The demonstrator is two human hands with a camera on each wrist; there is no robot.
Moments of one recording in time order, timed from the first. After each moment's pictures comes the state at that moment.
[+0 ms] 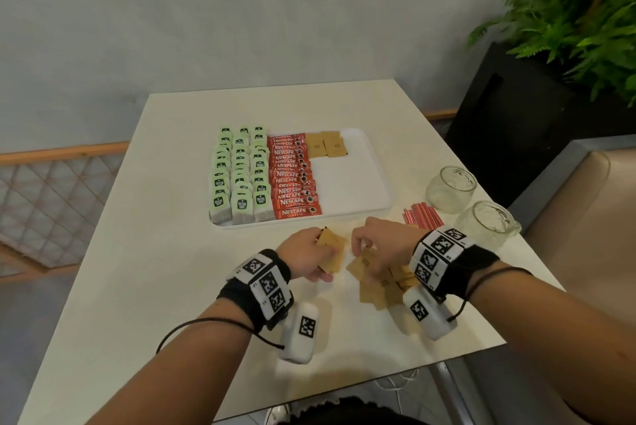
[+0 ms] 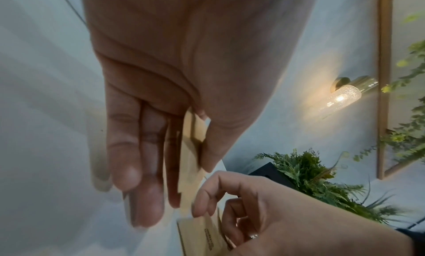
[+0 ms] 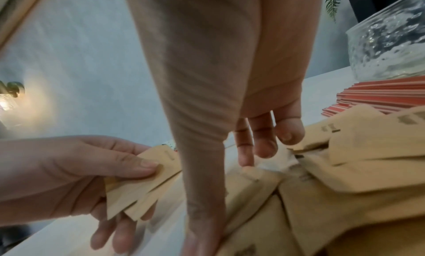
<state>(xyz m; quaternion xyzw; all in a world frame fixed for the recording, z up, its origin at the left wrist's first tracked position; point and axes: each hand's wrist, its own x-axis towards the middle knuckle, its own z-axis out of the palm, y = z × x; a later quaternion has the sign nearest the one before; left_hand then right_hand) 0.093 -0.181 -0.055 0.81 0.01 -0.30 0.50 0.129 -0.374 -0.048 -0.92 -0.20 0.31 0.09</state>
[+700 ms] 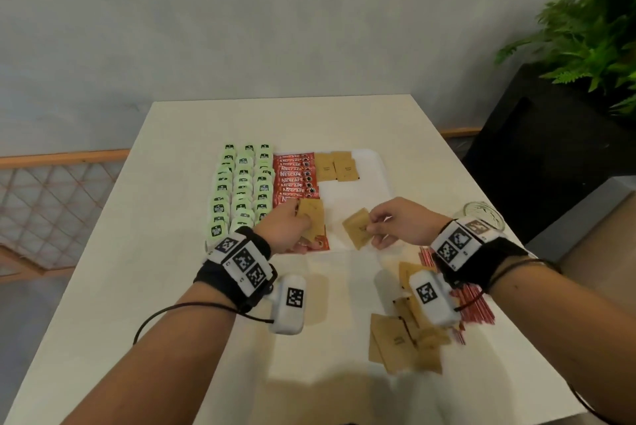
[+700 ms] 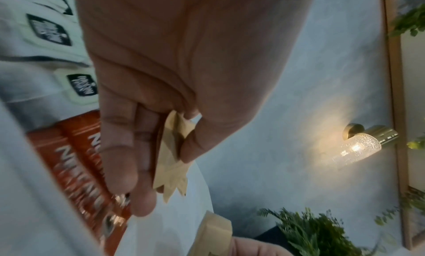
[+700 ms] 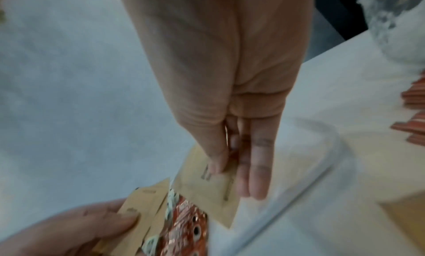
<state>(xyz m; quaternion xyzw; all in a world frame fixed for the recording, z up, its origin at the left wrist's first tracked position) 0.183 -0.145 -0.024 0.78 0.07 -0.22 0.58 0.222 -0.384 -0.029 -0.87 -0.10 0.27 0.40</state>
